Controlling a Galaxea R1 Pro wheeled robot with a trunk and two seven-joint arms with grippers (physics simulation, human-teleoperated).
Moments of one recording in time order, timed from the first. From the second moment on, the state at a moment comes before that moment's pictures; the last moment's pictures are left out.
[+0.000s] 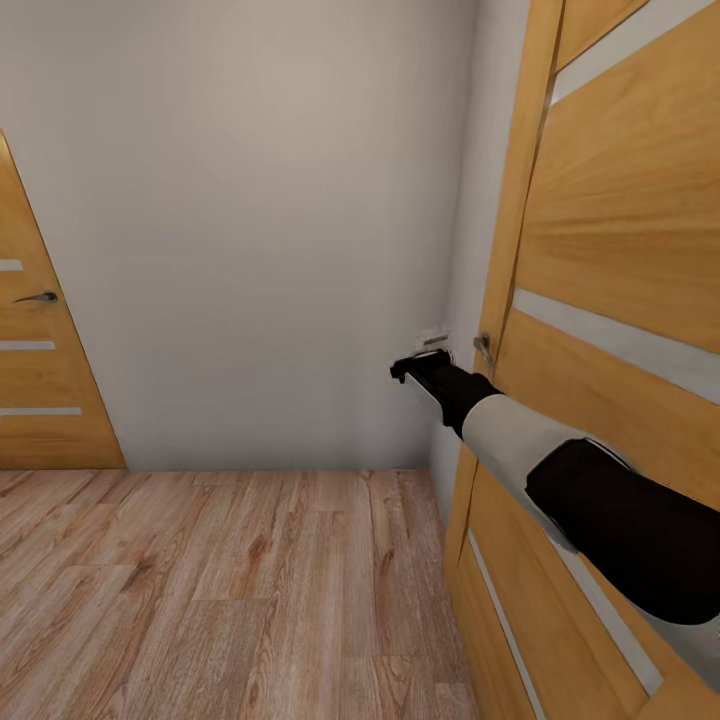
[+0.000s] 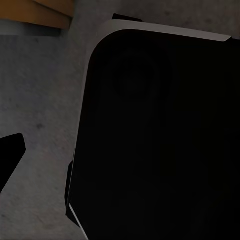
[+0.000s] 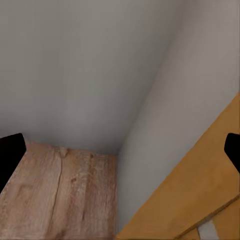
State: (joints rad) left arm 0.00 0.02 0.02 -0.03 0.18 -0.05 0.00; right arm -1.44 0.17 0.70 -0.20 -0.48 0.36 -0.30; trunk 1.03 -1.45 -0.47
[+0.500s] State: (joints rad) left arm 0.00 0.02 0.02 -0.03 0.18 -0.05 0.00; right arm -1.27 0.17 0.70 -0.20 -0.48 0.35 -0.17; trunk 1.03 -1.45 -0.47
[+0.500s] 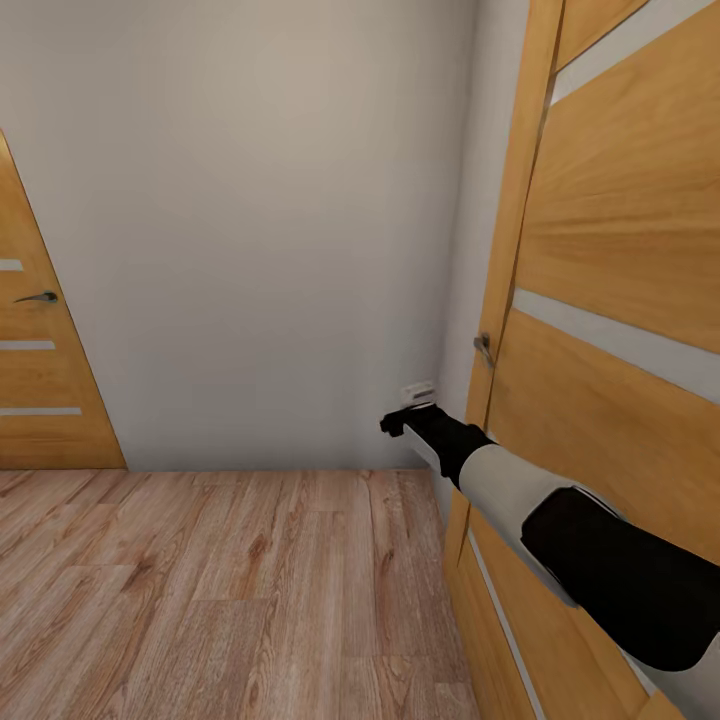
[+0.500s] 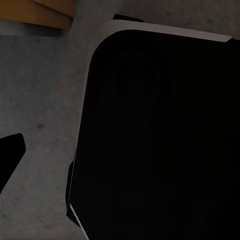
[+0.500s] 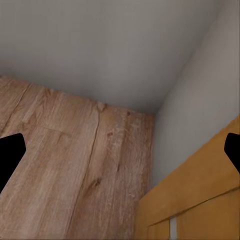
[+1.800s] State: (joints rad) left arm 0.00 0.03 0.02 -0.03 0.18 -0.05 0.00; right arm -0.72 0.17 0.71 -0.18 -0.45 0.24 -0.14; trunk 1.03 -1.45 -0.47
